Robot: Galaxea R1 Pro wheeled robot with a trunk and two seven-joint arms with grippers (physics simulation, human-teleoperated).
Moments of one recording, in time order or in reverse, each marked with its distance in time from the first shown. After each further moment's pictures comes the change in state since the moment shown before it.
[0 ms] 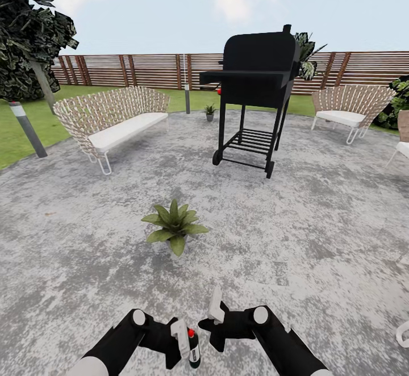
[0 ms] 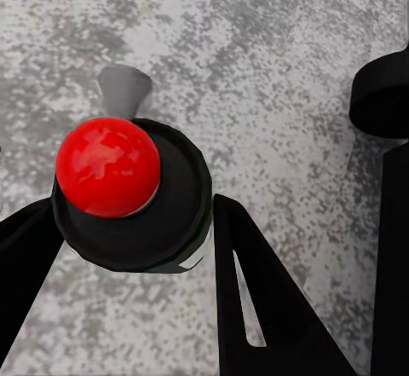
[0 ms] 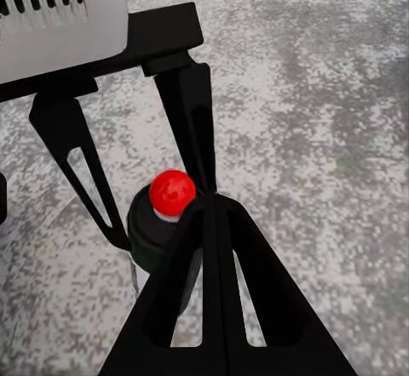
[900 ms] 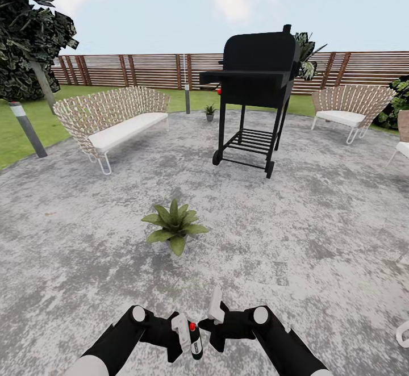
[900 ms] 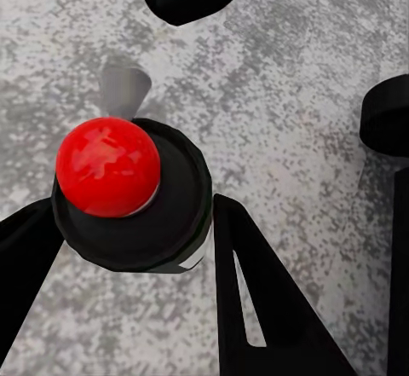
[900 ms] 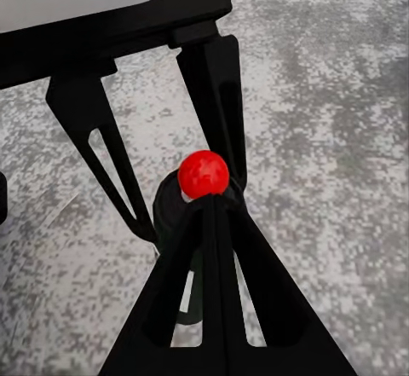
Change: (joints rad) left arm 0.003 0.002 -0.001 -0.041 0.030 0.000 -0.003; right arm 0.000 0.000 0.000 0.002 0.000 -0.001 0.000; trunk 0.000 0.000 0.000
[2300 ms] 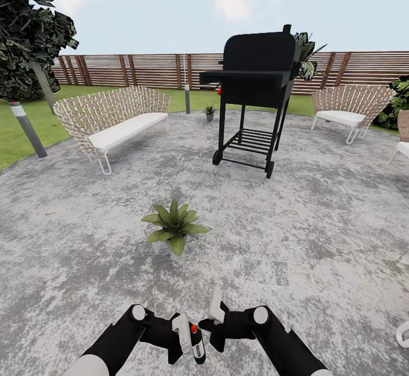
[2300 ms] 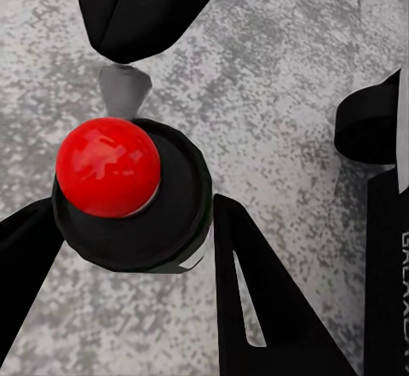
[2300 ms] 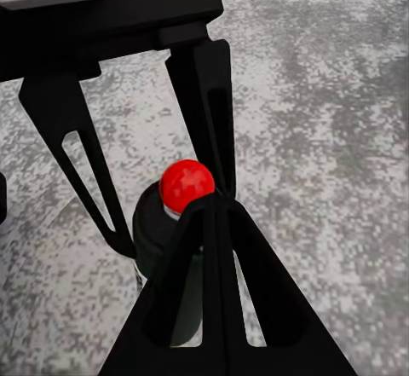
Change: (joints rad) left arm -0.001 -0.002 0.004 -0.006 0.020 0.003 -0.058; right arm 0.000 0.000 0.000 0.000 0.000 0.001 -0.001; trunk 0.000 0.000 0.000
